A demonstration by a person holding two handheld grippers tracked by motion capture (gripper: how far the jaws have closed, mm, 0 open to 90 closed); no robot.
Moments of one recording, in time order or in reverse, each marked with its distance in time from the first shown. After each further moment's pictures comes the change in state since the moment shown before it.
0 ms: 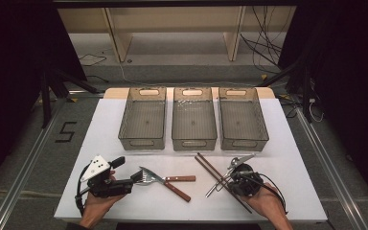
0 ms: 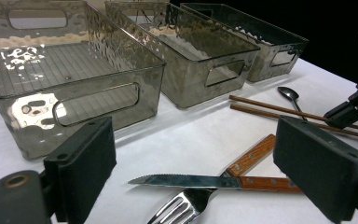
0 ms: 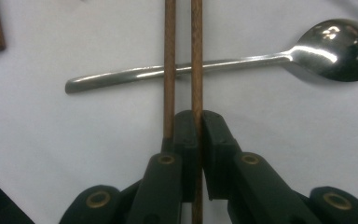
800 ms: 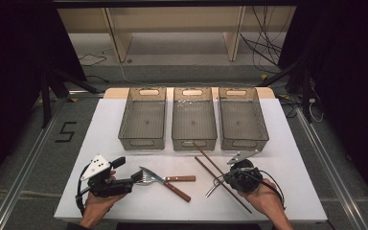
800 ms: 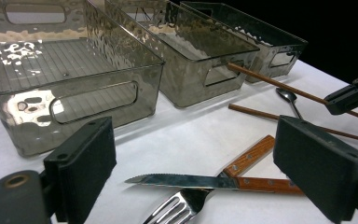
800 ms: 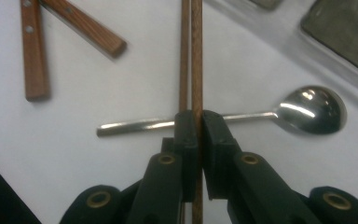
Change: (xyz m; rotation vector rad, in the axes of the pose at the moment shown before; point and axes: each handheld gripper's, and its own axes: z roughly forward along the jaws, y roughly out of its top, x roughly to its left) left arm 0.000 0.001 0.001 0.005 -0.005 -0.024; right arm 0.007 0.013 -0.019 -0.140 0.007 -0.026
